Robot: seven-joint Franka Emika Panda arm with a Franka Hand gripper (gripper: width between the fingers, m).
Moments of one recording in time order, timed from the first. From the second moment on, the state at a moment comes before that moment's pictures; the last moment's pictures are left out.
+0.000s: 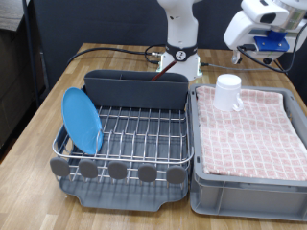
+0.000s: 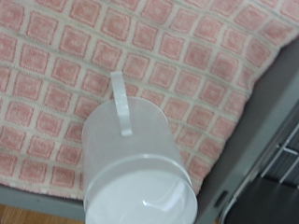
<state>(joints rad) 0.93 -0.04 -0.50 -2.25 -0.22 1.95 0.87</state>
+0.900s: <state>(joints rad) 0.94 0.04 -0.43 -2.23 -0.15 1.94 0.80</state>
